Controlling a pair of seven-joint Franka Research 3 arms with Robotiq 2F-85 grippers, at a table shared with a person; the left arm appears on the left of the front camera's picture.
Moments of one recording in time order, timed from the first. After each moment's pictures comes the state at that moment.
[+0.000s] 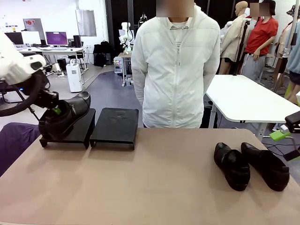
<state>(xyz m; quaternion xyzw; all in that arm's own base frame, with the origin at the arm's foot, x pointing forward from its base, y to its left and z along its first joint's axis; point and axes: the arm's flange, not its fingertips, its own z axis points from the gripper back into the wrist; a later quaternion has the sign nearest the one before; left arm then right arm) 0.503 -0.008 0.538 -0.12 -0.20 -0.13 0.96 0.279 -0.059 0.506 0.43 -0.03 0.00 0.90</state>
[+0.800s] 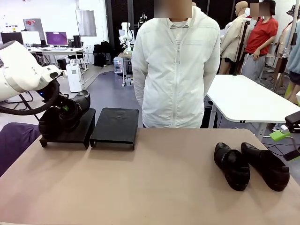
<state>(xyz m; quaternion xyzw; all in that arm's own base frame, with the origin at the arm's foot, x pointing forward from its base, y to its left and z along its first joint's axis) 0.635 0.018 0.476 -0.09 -0.26 -0.07 0.96 0.279 -0.059 0.506 0.43 -0.03 0.00 0.90</state>
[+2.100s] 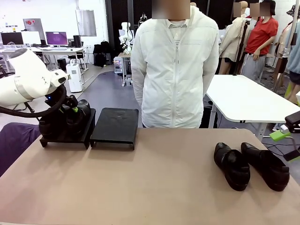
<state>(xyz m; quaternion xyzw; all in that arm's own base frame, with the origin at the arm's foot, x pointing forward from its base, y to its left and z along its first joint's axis) 0.642 -0.001 0.466 -0.07 -0.27 -0.06 0.96 0.279 -0.059 0.506 0.43 -0.03 0.00 0.90</state>
